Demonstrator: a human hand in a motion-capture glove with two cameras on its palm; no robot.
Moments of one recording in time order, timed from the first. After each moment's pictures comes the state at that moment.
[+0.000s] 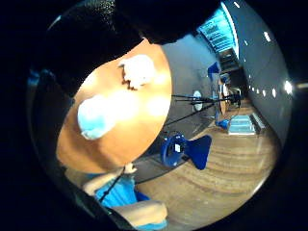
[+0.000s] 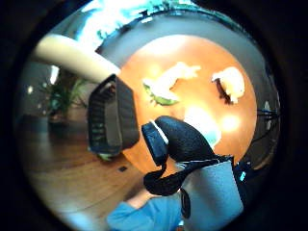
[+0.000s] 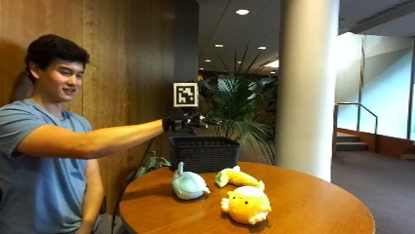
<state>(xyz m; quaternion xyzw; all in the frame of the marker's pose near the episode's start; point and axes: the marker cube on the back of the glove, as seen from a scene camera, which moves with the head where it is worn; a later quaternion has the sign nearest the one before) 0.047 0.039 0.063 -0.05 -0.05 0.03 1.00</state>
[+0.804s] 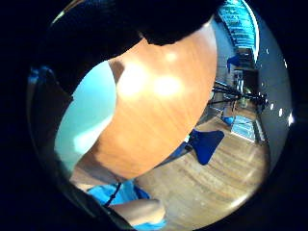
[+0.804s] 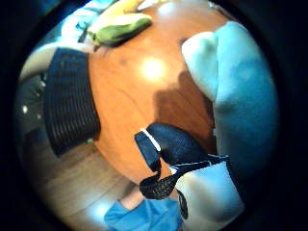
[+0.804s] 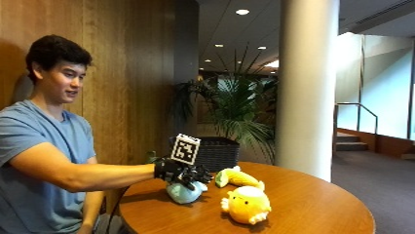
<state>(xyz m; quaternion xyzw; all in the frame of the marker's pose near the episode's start) 0.077 0.099 0.261 -0.21 0.08 0.03 0.97</state>
